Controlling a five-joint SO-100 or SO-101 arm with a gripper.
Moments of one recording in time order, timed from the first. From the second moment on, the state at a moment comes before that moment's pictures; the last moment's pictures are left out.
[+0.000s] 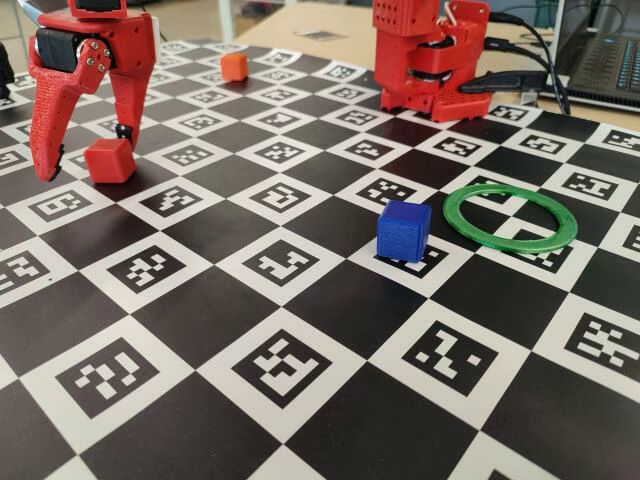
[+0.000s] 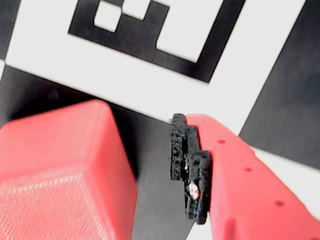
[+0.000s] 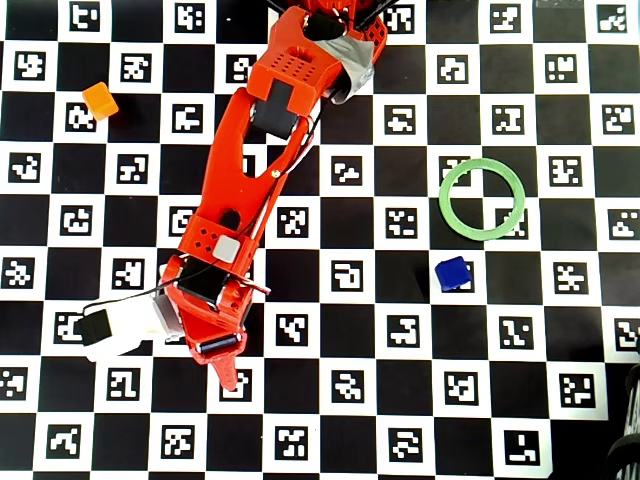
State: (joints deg) arm 25.6 43.9 49.4 74.5 -46.5
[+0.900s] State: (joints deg) arm 22.8 43.9 50.4 77.3 -54.1
